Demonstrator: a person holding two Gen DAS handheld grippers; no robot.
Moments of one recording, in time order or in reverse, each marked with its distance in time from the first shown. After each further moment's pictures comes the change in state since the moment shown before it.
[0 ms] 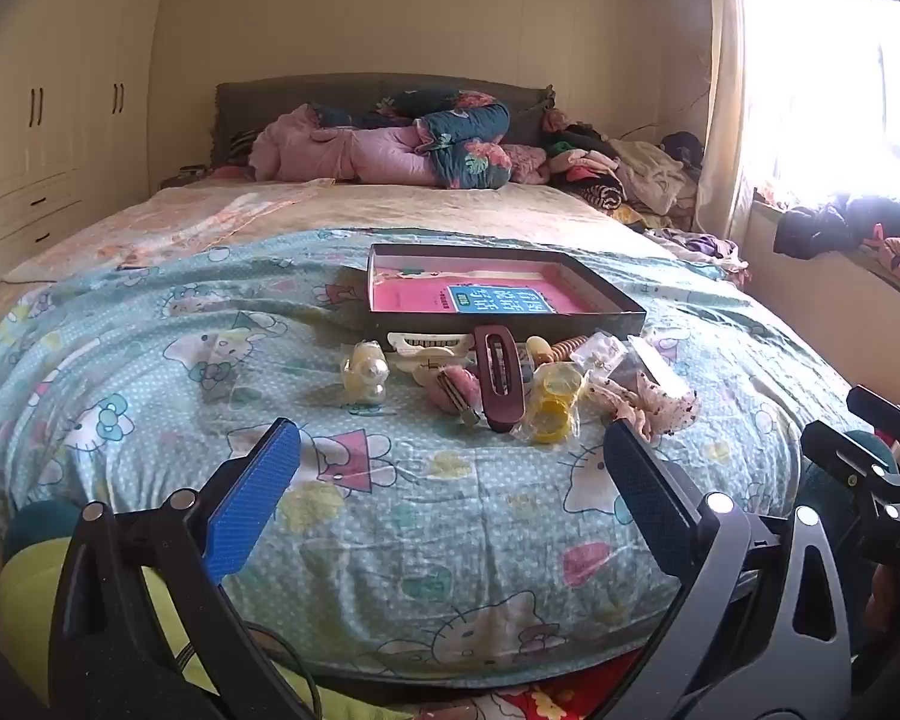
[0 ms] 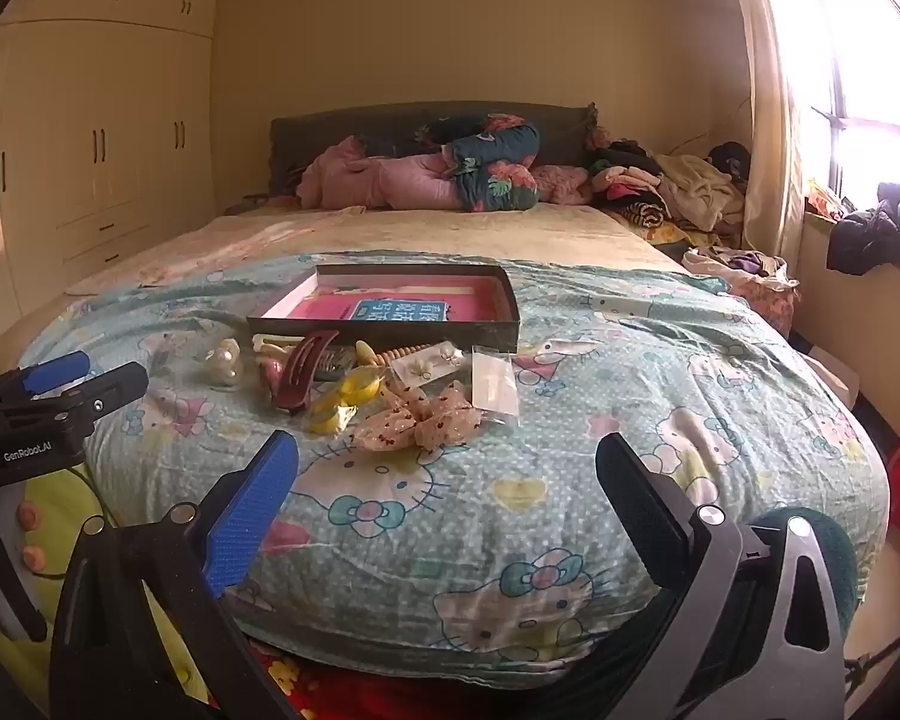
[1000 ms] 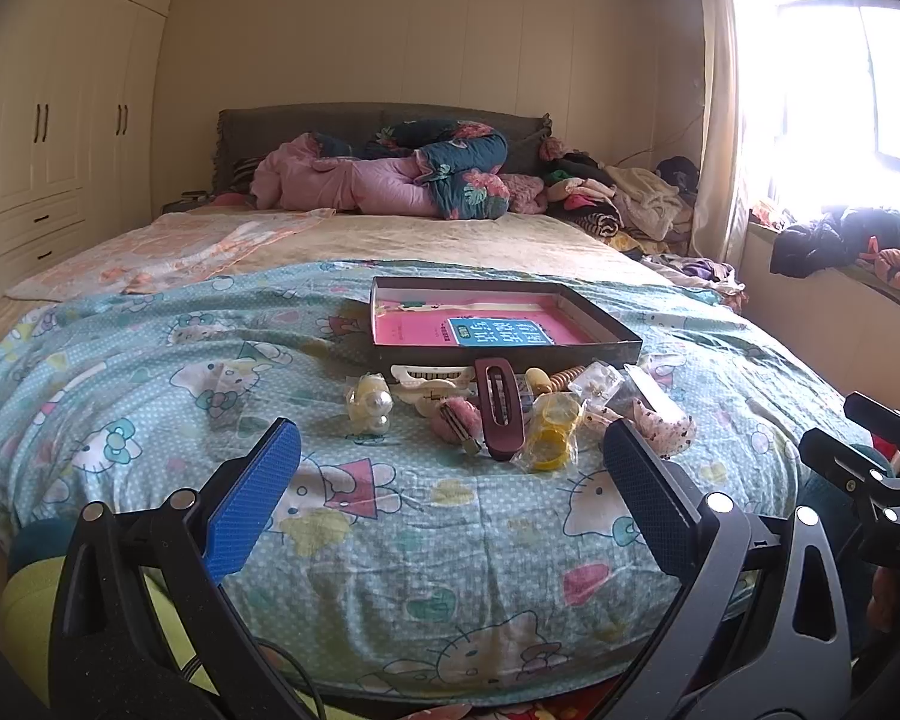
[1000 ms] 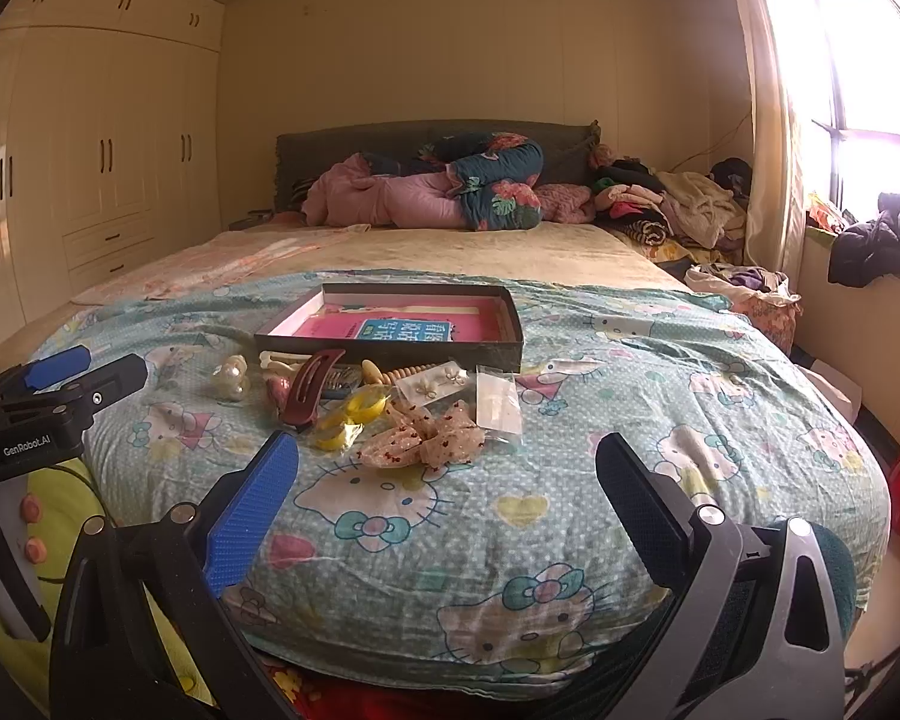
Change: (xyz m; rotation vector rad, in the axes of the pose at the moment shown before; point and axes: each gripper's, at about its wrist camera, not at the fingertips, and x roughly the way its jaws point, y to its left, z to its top) left arm -0.008 0.000 0.004 0.019 -0.067 0.002; right arm -0.005 0.002 0.001 -0.008 -0.043 0.004
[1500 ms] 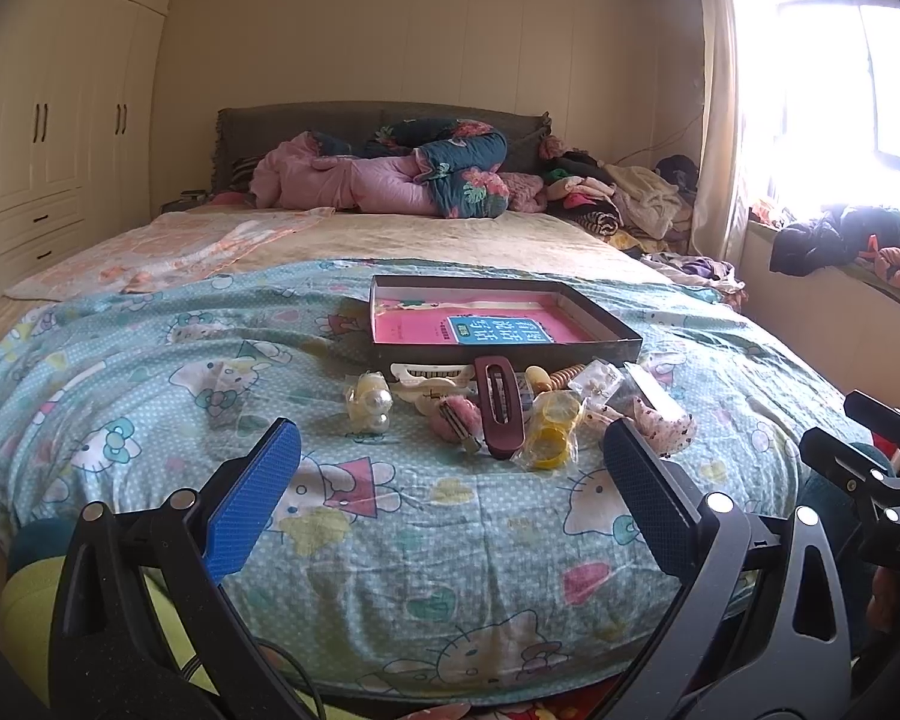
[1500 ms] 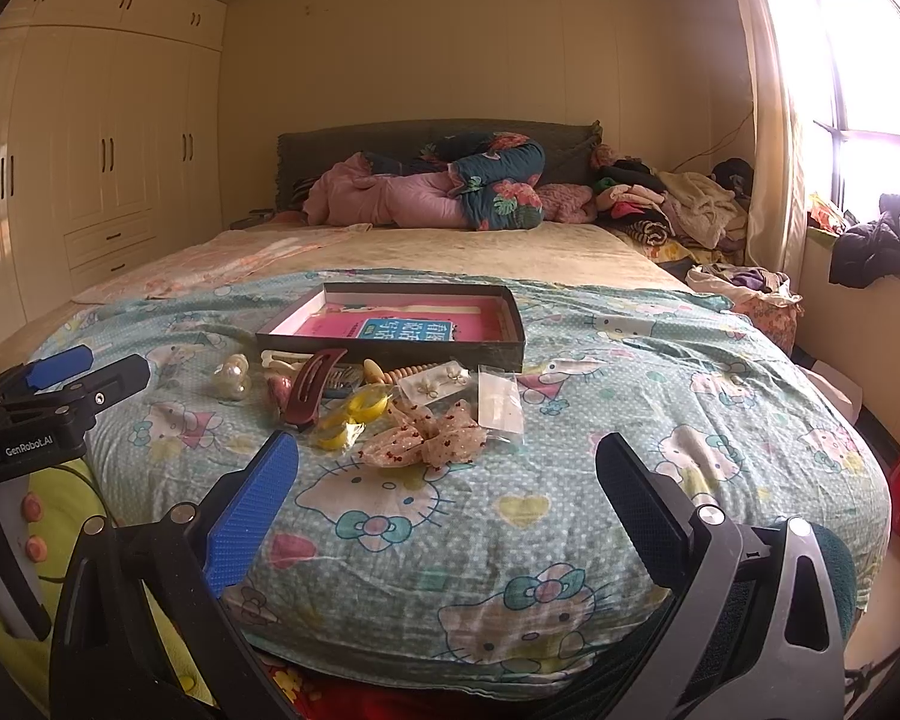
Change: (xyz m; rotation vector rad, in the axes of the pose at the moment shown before) left arm -0.003 0.001 -0.001 -0.002 -0.002 0.000; right arm 0.000 0.000 0.000 -0.002 -0.001 0.000
